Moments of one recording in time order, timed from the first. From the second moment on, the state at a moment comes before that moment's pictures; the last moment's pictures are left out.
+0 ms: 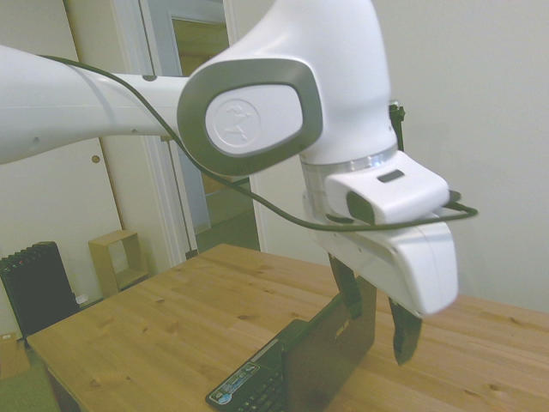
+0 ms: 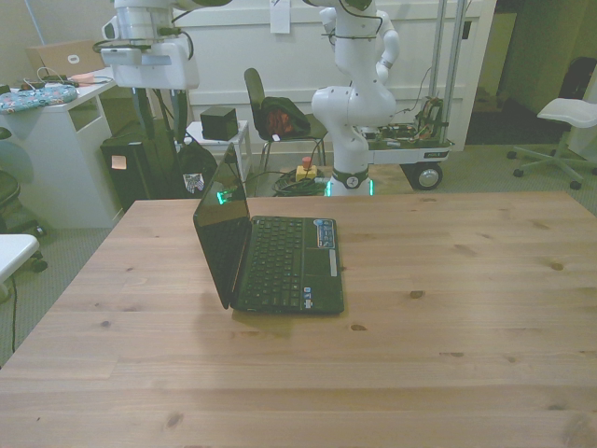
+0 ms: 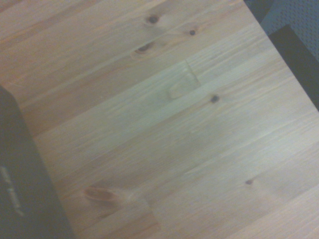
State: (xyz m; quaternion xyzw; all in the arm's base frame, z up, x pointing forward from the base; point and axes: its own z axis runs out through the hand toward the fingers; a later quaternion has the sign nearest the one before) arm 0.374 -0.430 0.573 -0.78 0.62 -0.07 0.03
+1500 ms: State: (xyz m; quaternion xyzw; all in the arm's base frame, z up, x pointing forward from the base) arm 0.468 -0.360 0.511 -0.83 0.55 -0.01 0.01
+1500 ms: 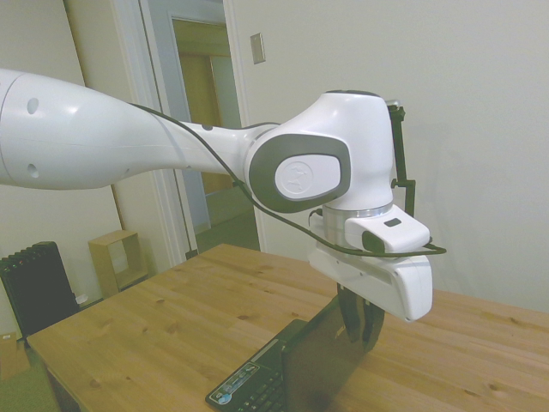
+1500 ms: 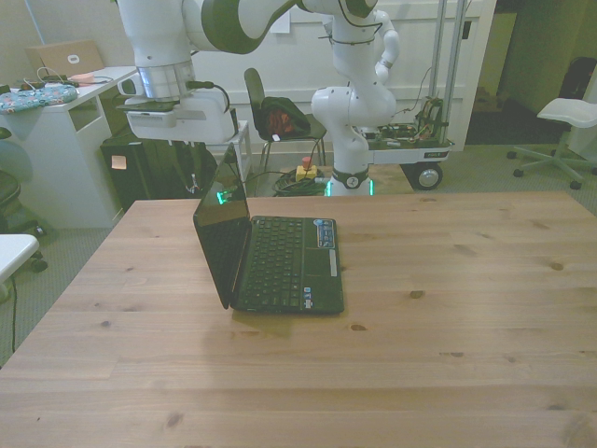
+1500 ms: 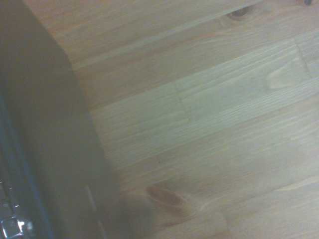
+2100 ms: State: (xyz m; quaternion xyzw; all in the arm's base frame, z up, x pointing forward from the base) arm 0.490 -0.273 0.499 -0.85 0.52 -0.01 0.01
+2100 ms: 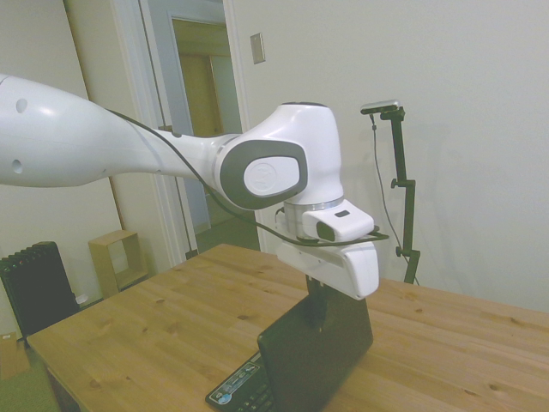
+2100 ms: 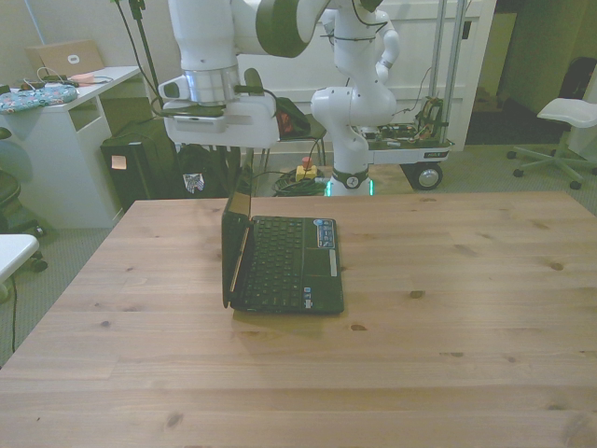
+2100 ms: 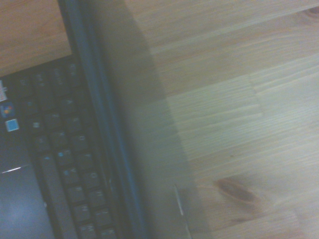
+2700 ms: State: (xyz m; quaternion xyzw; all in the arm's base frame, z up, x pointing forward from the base) arm 0.506 -0.197 0.404 -0.87 0.50 0.01 0.00
